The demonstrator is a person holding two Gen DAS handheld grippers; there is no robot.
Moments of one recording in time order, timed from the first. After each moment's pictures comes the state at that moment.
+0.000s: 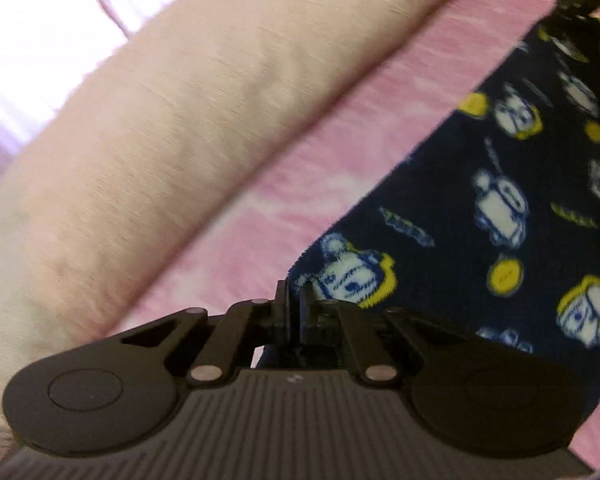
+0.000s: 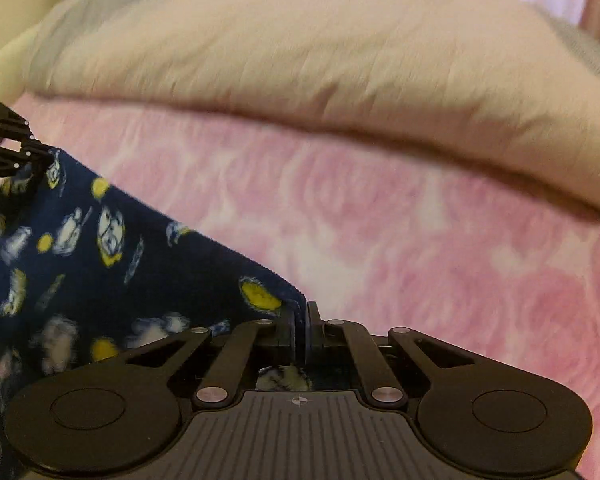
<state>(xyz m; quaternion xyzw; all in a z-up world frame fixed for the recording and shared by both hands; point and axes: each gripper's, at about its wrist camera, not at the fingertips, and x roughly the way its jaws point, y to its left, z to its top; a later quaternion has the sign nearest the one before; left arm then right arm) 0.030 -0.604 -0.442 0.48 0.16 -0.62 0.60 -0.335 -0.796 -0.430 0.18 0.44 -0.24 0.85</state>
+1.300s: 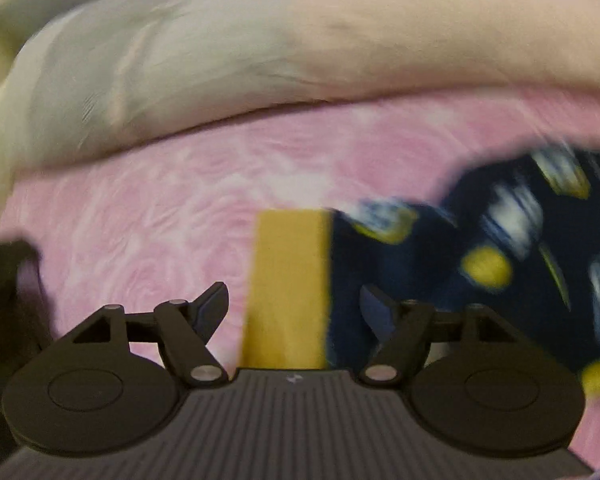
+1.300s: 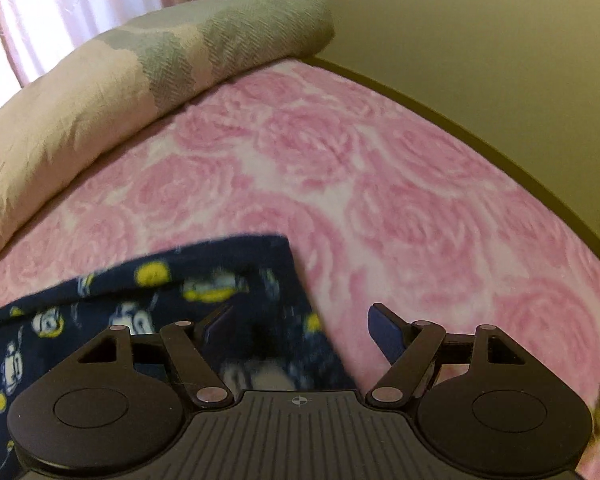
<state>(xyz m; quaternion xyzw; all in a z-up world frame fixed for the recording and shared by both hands) 0.166 -0.474 -0.443 0.30 0.37 -0.34 0.81 -0.560 -0.713 -0.406 0.38 0.28 -0.66 0.58</state>
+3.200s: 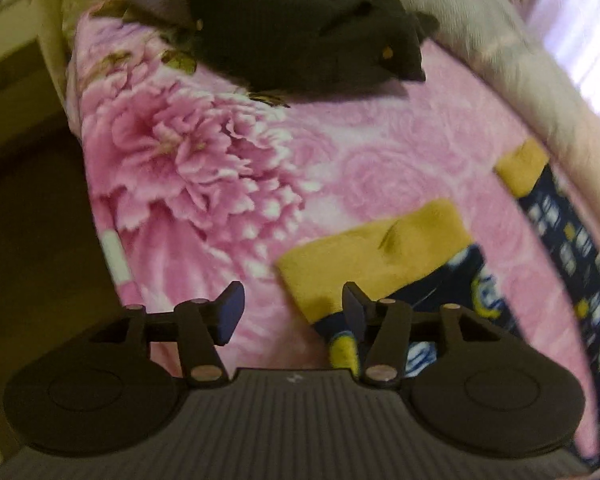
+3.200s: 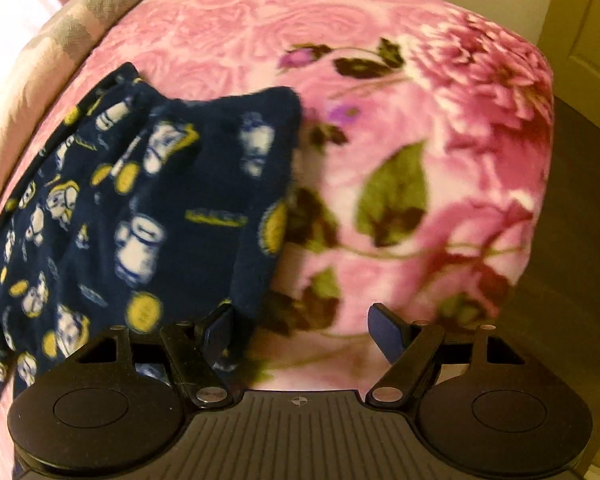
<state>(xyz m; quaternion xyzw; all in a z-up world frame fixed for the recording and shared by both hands) 0.060 -0.047 -0.400 -0.06 0.50 -0.10 0.86 -0.668 -0.439 -0.425 0.55 0.22 -0.64 0.49</state>
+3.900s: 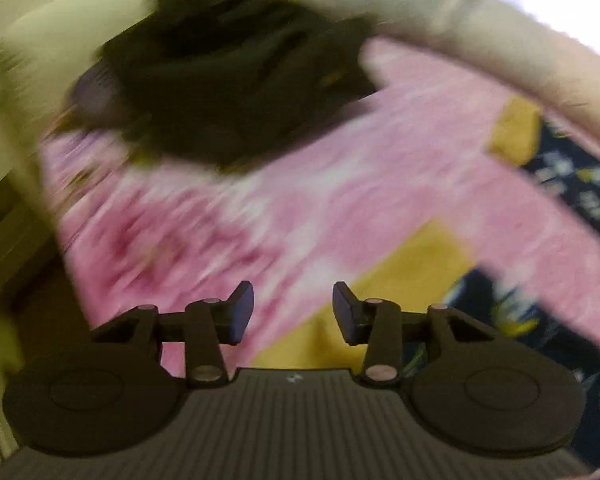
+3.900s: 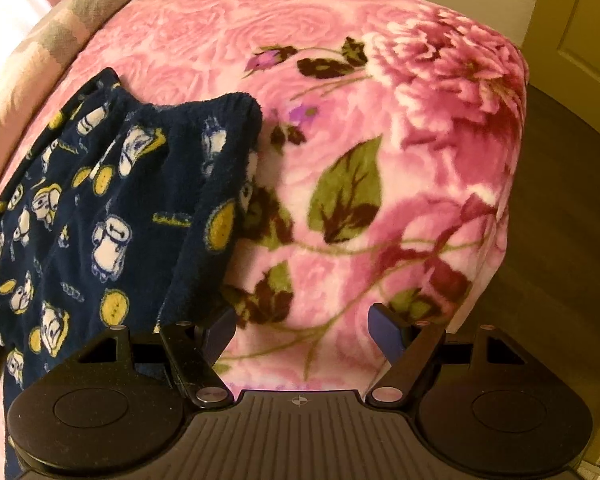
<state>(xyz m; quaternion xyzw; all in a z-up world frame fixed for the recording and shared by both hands) 0.097 -0.114 -0.384 0.12 0.43 -0.17 0.88 -0.674 -0.430 -0.427 0.55 0.24 -0.65 0.47</state>
